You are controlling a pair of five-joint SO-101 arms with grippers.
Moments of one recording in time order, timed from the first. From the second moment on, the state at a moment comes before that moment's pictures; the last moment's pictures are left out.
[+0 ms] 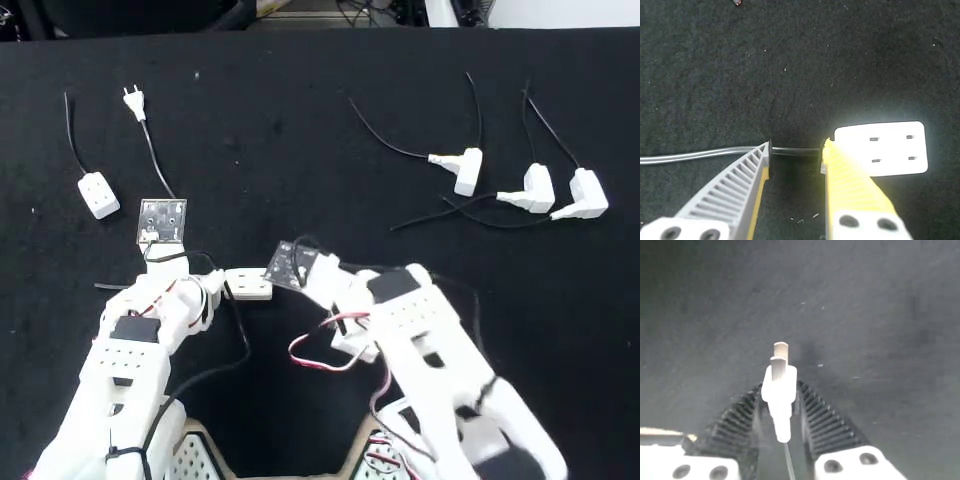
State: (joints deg) left arm -0.4 -52.9 81.7 30.6 2.2; right arm -22.3 -36.6 62.5 64.5 42.1
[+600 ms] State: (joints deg) left arm -7.3 -54.6 80.3 34.8 2.2; right arm -37.4 -47.9 69.4 29.3 8.8
